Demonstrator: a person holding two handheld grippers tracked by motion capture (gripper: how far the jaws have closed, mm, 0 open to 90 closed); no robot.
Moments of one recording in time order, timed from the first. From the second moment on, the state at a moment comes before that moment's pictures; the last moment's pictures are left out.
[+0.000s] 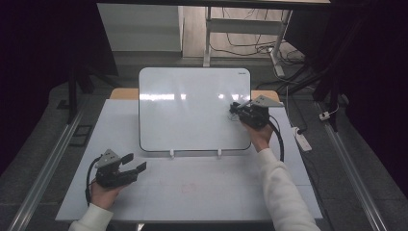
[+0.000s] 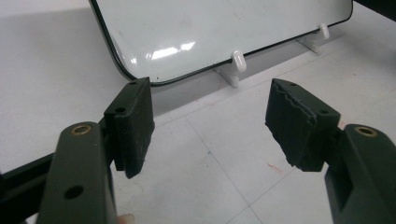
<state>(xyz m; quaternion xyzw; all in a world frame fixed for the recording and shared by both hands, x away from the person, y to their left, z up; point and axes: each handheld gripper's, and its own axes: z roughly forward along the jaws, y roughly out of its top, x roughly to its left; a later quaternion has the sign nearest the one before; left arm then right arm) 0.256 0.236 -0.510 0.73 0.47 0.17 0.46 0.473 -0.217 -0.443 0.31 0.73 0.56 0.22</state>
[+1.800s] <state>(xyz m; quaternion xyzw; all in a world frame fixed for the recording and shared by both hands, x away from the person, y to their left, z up) 0.257 0.236 -0.510 0.73 0.47 0.17 0.47 0.461 -0.218 -0.456 0.30 0.73 0.57 0.24</state>
